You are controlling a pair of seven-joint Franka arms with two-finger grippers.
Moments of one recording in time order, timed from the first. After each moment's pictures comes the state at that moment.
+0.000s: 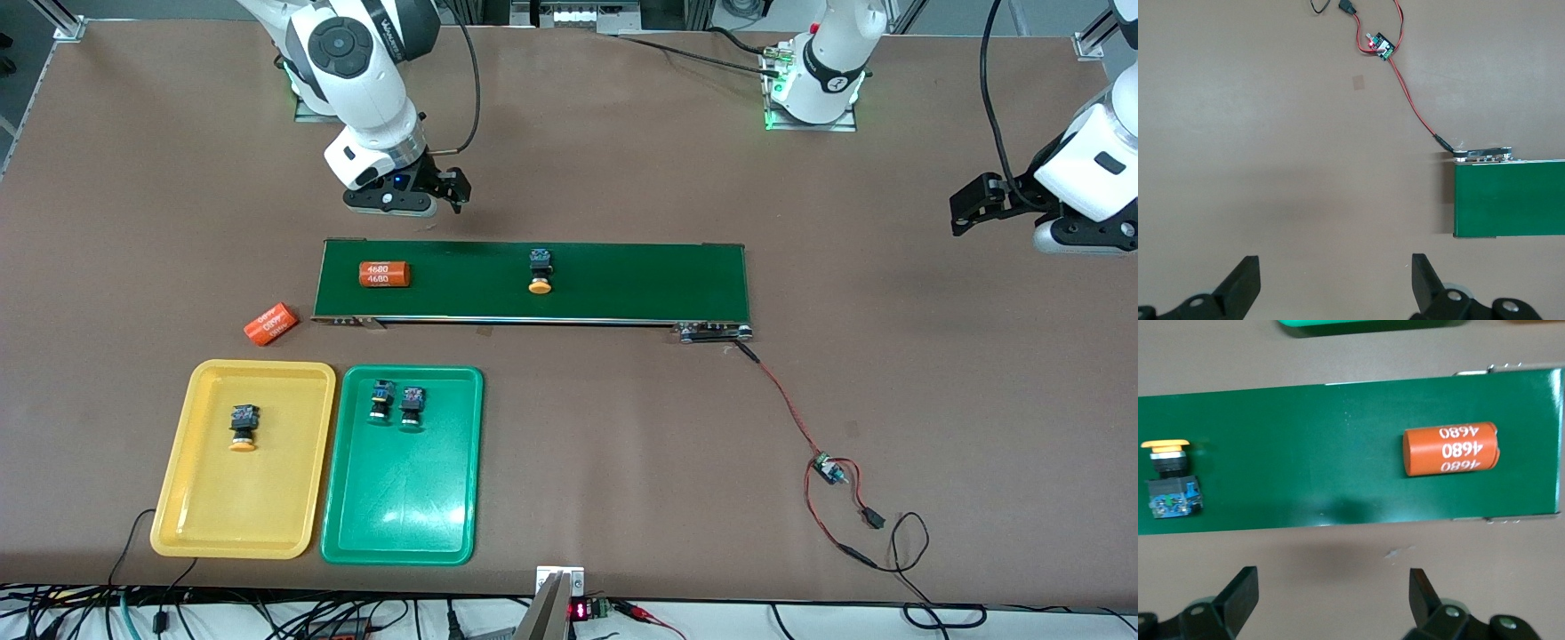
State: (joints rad) left arm -0.01 0.02 -0.05 -1.58 0.07 1.57 -0.03; right arm -0.11 -0.08 0.73 -2.32 0.05 2.27 0.65
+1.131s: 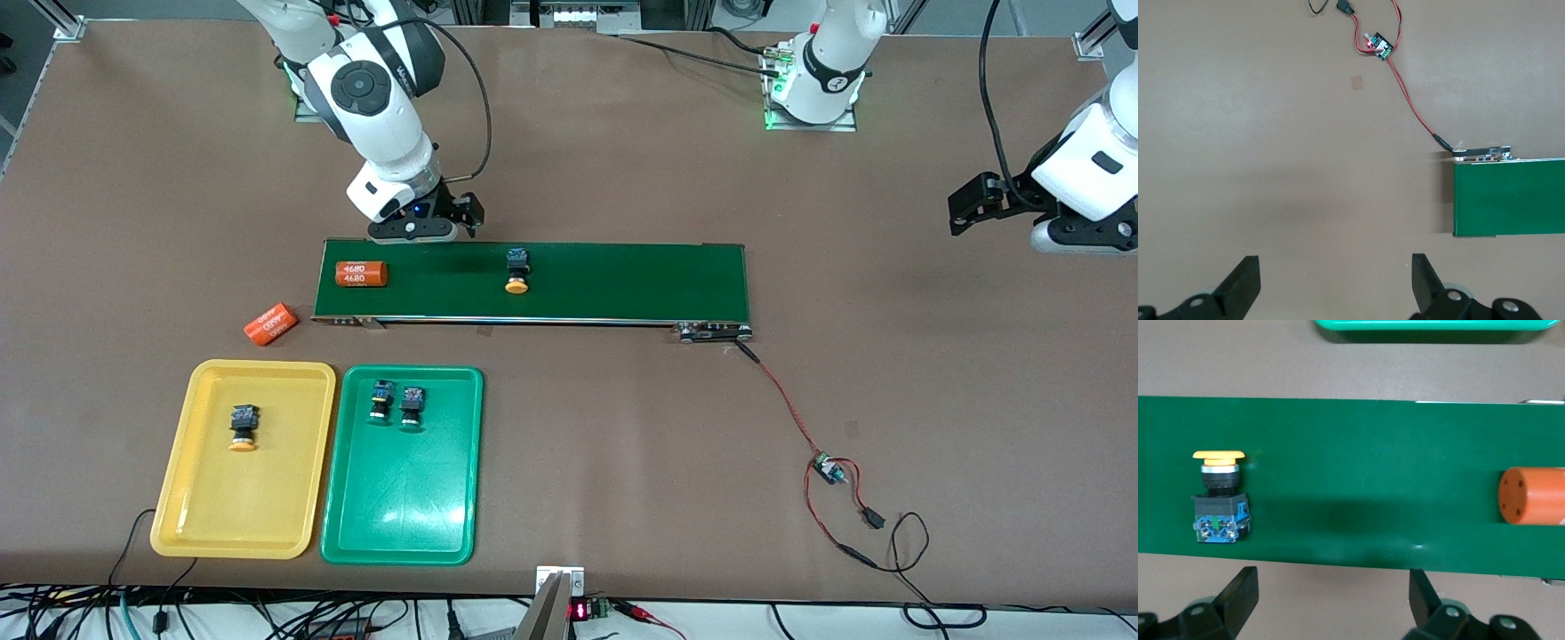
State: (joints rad) left arm -0.01 0.02 -0.06 -1.58 0.07 1.57 -0.02; right arm -0.10 0.10 0.73 -2.30 -0.06 2.45 0.65
